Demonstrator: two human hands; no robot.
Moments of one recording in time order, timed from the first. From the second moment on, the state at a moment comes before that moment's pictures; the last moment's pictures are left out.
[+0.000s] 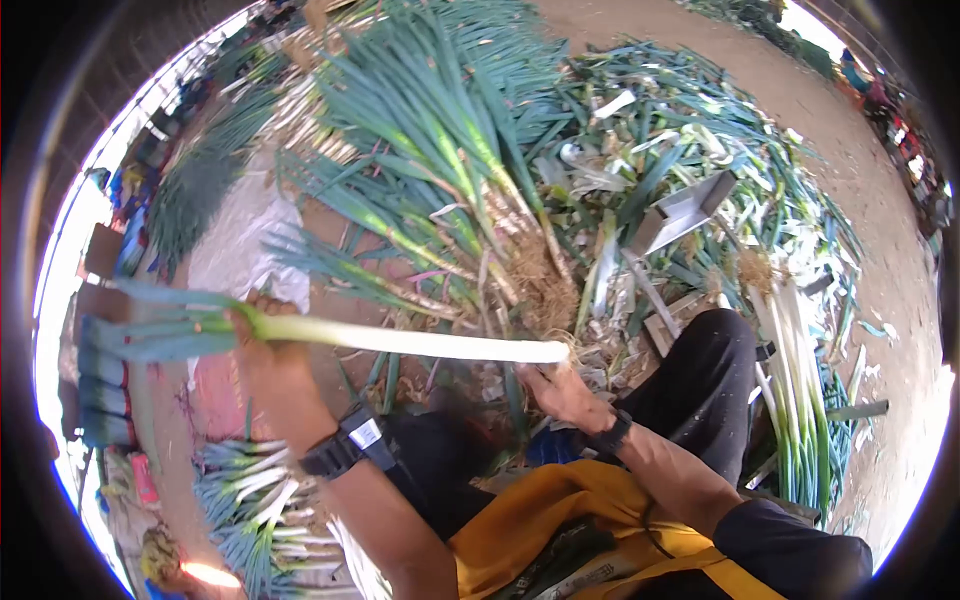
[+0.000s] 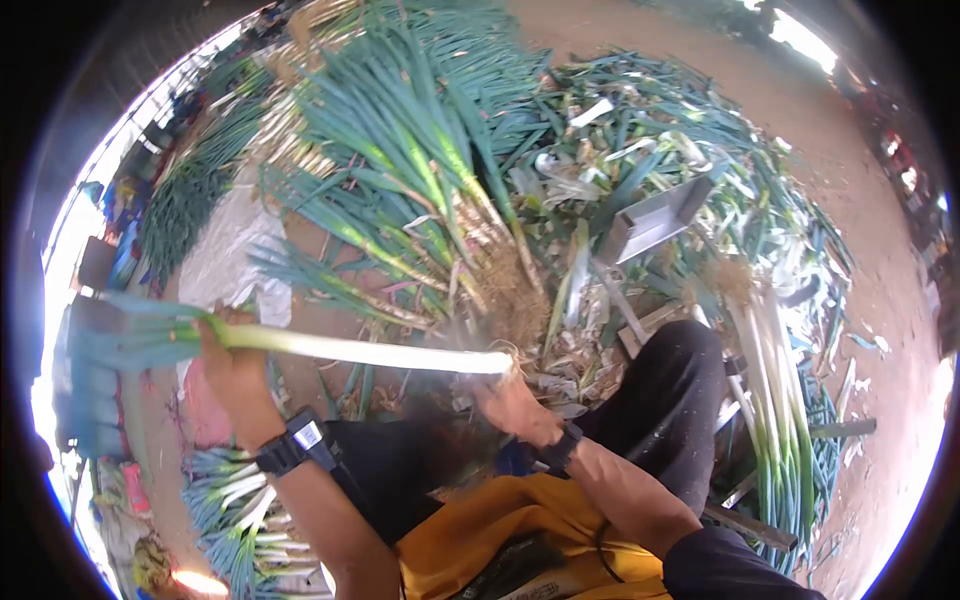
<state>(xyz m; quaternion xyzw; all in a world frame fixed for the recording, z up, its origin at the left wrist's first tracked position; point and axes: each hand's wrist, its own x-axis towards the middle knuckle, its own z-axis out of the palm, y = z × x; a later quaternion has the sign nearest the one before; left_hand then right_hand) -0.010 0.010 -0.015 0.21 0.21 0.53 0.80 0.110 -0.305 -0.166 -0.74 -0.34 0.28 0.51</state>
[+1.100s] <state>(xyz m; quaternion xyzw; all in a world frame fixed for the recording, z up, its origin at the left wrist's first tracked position) 0.018 -0.042 -0.006 0.25 0.11 0.36 0.89 0.121 -0.269 -0.129 -0.83 -0.41 0.14 0.36</state>
